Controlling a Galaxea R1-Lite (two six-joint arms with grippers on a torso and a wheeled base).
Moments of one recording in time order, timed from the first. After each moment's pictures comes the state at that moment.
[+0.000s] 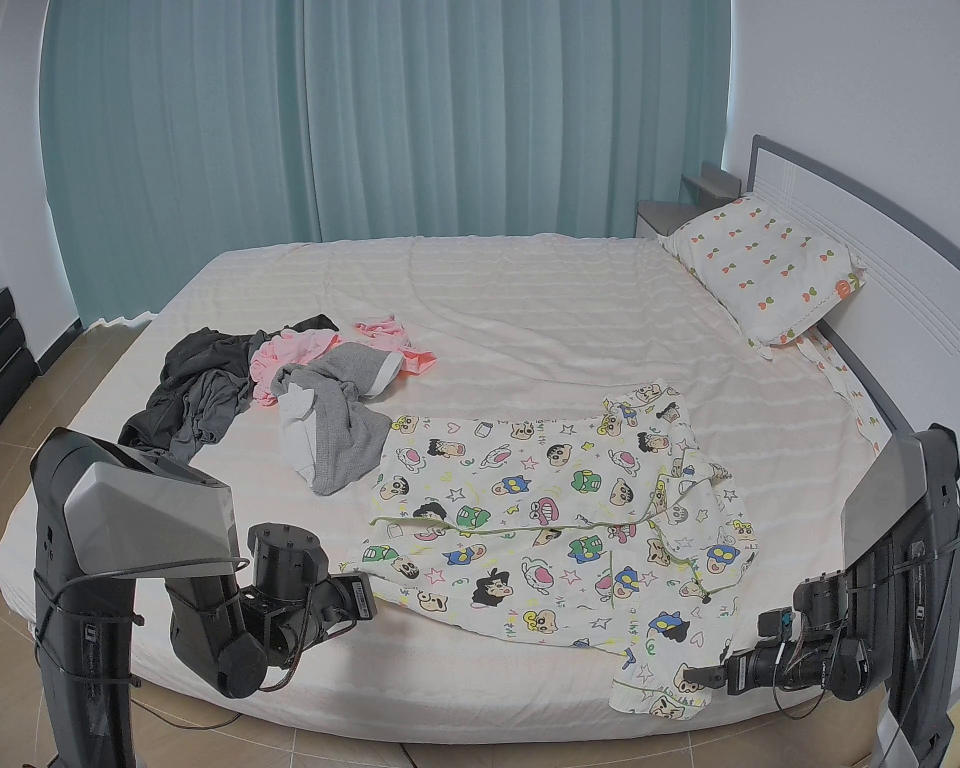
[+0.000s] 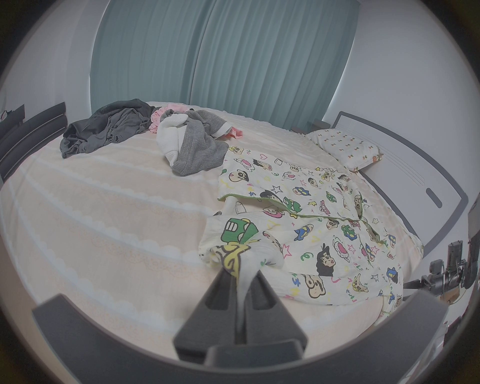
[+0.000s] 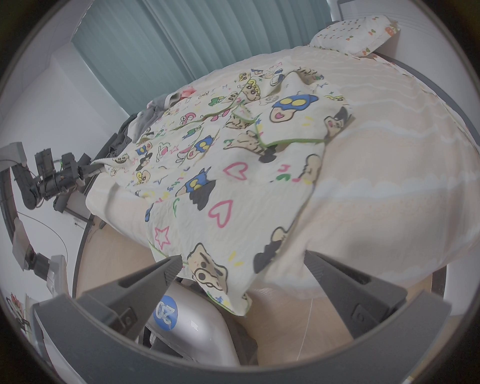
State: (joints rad) left arm -0.39 2.35 -0.46 -1.30 0.14 -0.40; right arm 0.09 2.54 -0.04 -1.55 0.33 0.05
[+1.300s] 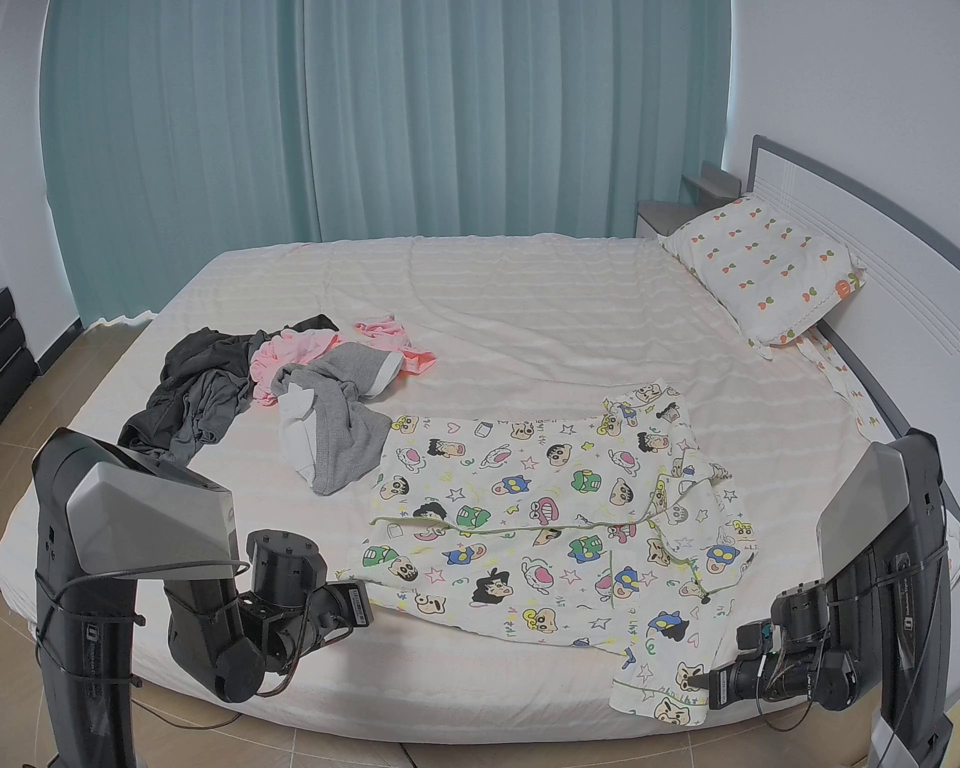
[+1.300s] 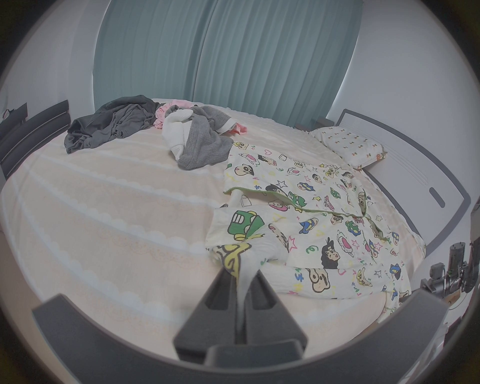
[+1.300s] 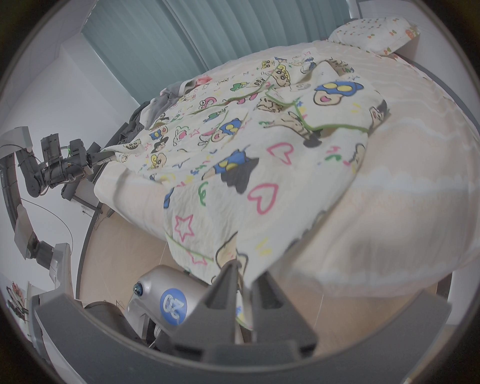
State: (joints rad) left arm -0.39 2.35 -0.43 -1.30 0.15 -0.41; right arm 0.17 2.55 -0.03 -1.55 0.32 0.09
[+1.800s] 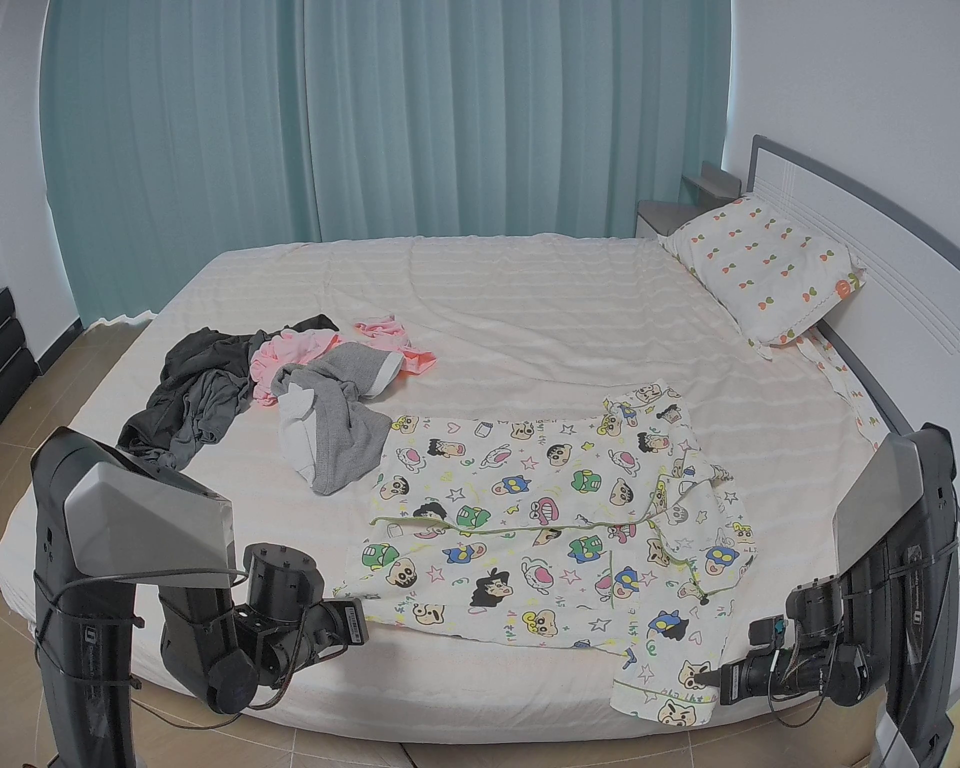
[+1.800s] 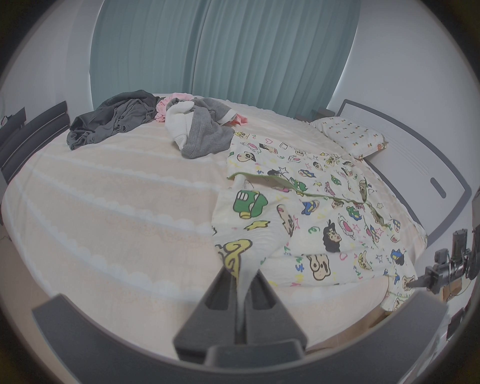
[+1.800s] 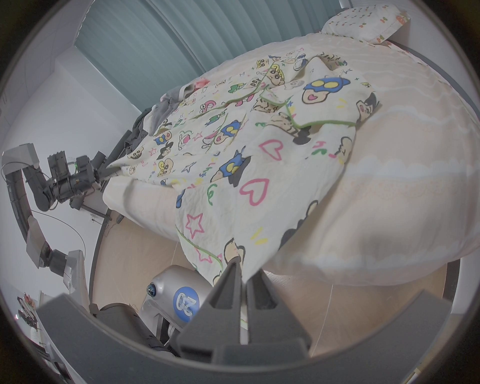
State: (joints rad) left arm -0.40 2.34 -0.36 -1.30 0.15 -0.40; right arm 0.12 2.52 -0.02 -1.55 0.40 0.10
